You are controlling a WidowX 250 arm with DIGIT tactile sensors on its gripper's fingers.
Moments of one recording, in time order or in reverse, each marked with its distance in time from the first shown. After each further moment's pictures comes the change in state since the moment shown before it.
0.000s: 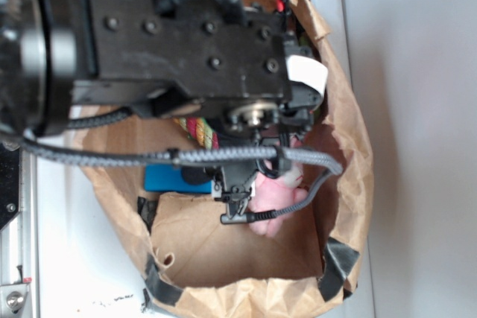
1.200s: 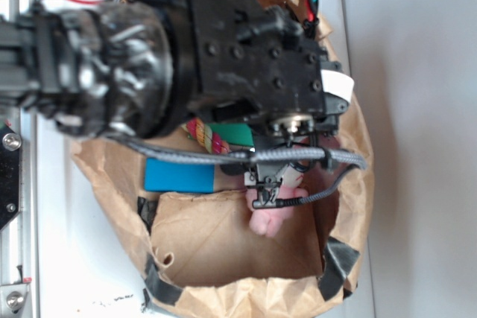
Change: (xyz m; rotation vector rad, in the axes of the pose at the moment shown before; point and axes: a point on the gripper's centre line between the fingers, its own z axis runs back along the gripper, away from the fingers) arm 0.020 0.005 -0.042 0.048 -0.027 -0.027
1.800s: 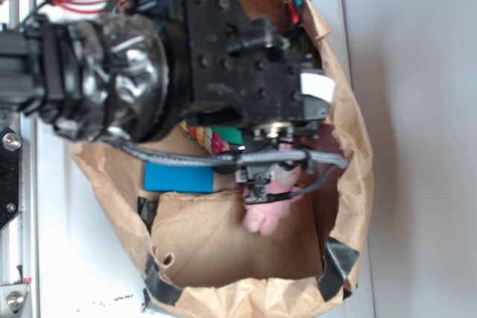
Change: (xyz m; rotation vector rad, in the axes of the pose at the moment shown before) arm -0.014 -0.003 -0.011 0.008 0.006 0.037
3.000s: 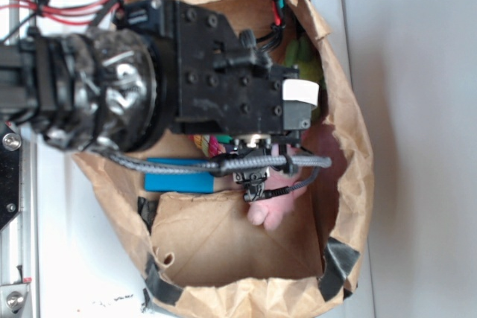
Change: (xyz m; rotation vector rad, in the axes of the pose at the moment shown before) arm -0.001 -0.005 -0.005 0.047 -0.028 0.051
